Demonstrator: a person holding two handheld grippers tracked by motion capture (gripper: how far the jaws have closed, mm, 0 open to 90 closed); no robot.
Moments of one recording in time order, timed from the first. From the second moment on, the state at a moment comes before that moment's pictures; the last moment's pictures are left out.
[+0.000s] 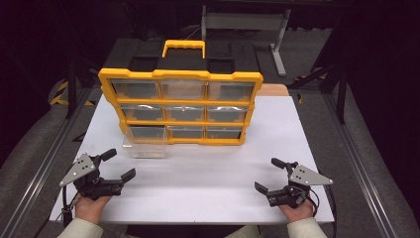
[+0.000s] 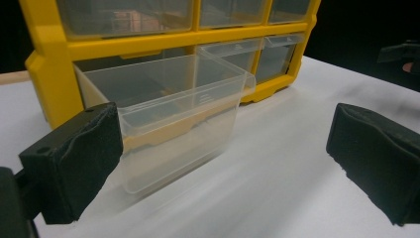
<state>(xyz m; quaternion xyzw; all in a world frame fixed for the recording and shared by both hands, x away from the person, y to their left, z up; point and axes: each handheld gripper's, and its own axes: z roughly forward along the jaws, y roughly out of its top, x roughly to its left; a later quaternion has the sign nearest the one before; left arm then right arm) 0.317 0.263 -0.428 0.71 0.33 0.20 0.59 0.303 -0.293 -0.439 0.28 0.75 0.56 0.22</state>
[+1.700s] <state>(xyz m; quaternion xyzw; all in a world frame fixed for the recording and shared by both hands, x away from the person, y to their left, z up) 0.345 0.240 -0.420 0.78 0.30 0.11 0.54 0.304 -0.291 -0.441 0.28 0.75 0.56 0.21</state>
